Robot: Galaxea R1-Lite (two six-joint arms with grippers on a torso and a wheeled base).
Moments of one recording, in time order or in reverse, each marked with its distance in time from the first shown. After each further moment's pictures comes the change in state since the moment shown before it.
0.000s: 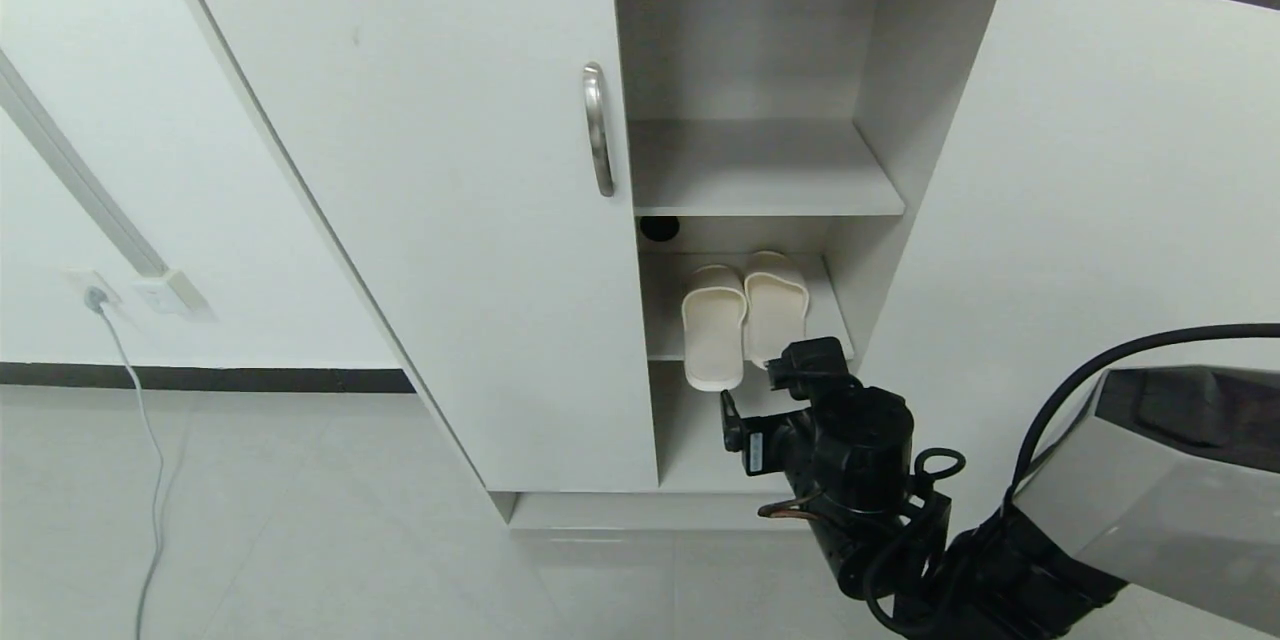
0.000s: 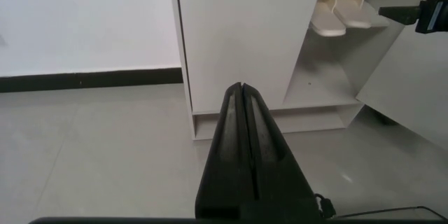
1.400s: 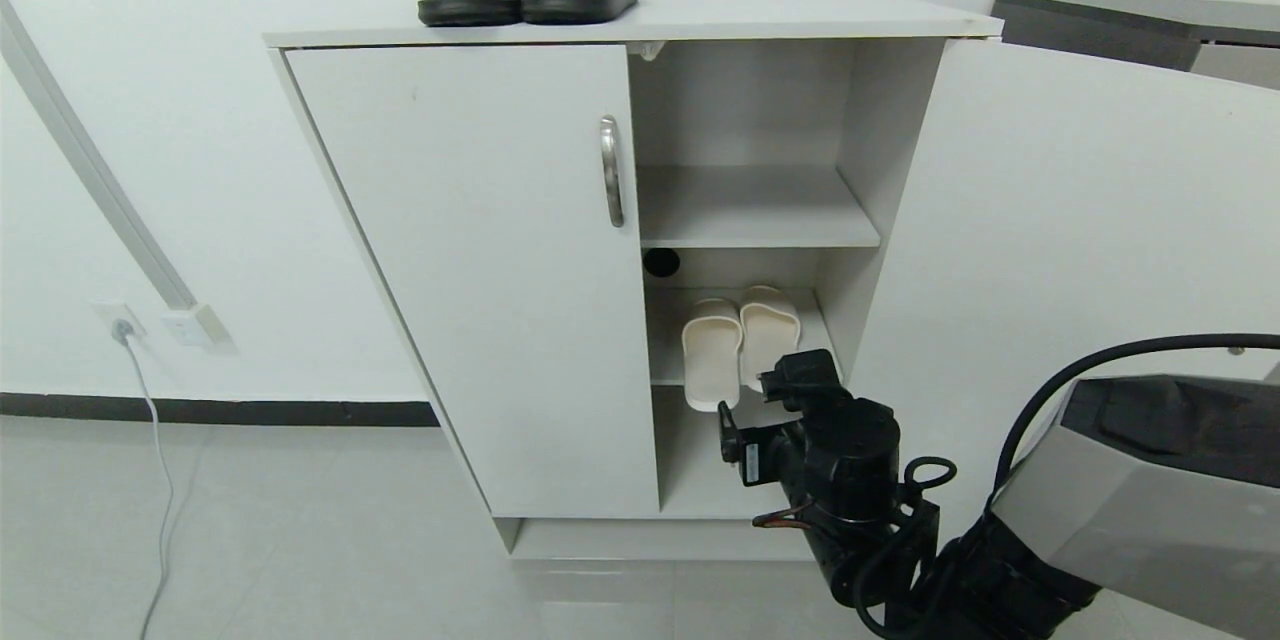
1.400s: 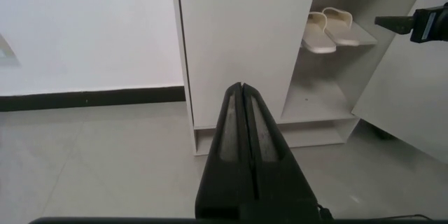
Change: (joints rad) left arm 0.000 0.000 0.000 0.000 0.003 -0.001; right arm 0.000 0.034 -0.002 -0.007 -0.003 0.000
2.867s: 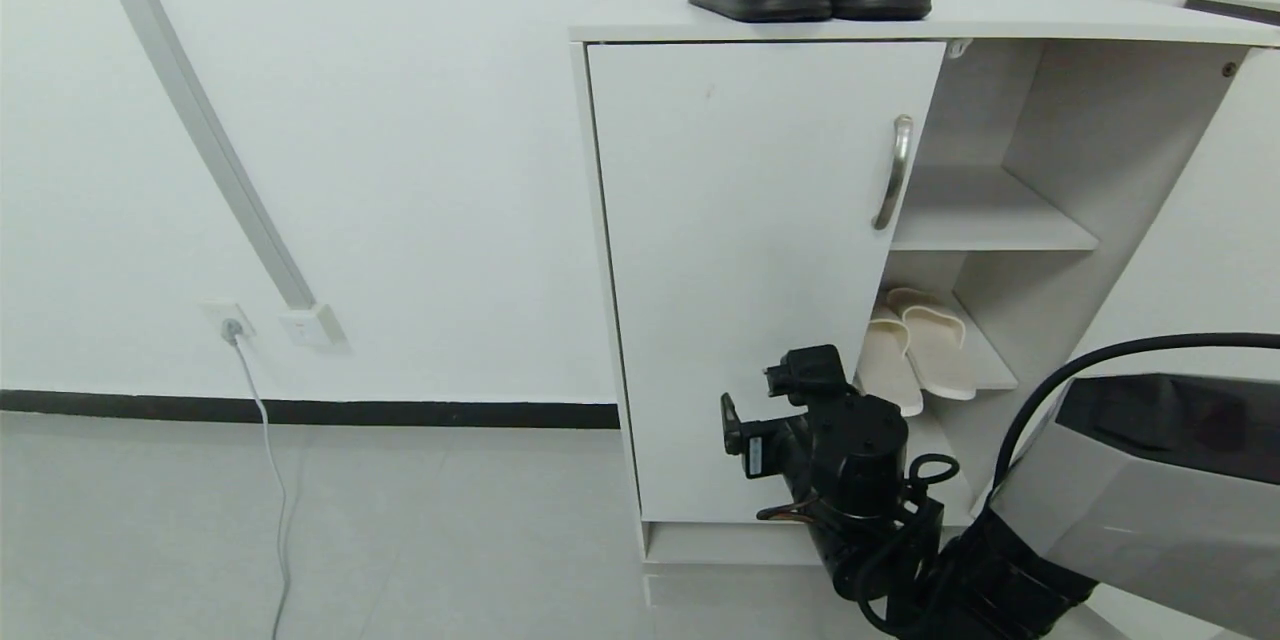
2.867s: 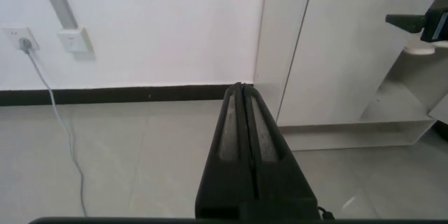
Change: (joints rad) left arm 0.000 0.000 0.000 0.000 0.028 -0.009; right arm -0.030 0.006 0.002 -0.047 0.000 -0.009
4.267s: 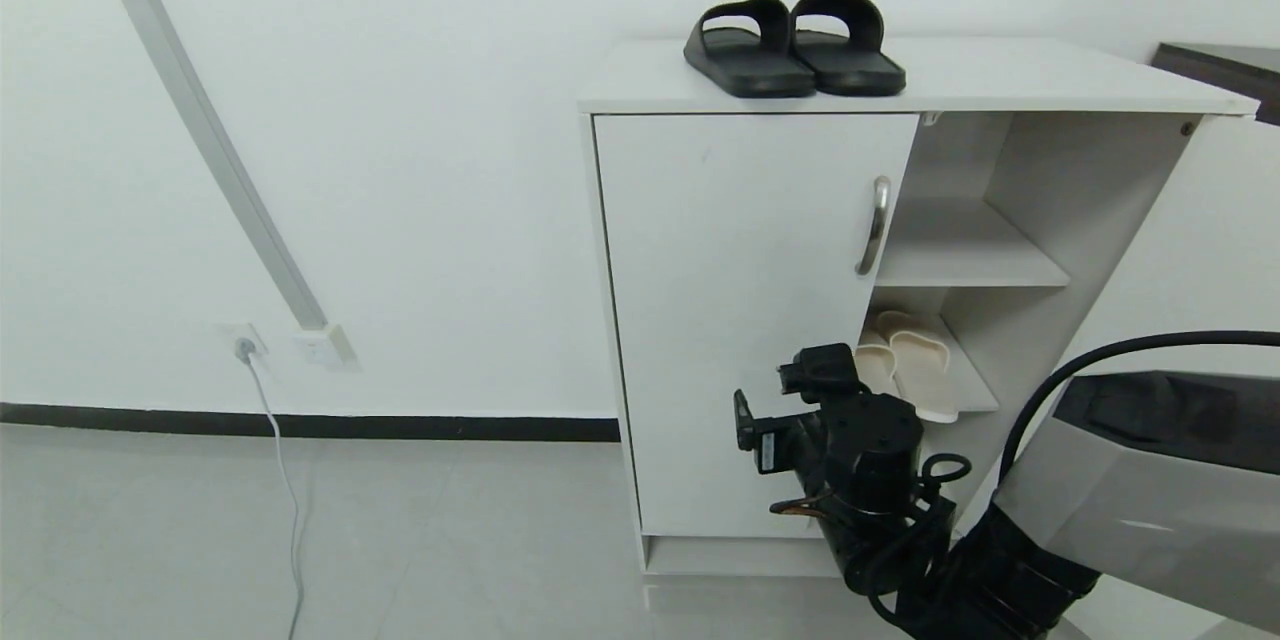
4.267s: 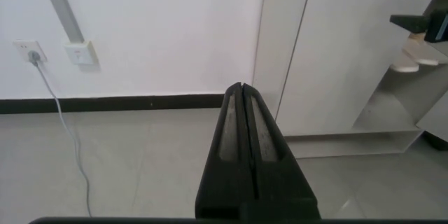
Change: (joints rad) left arm -0.001 0.000 0.000 0.000 0.001 -0.001; right arm -0.022 0.003 0.024 -0.042 0.006 -0.019
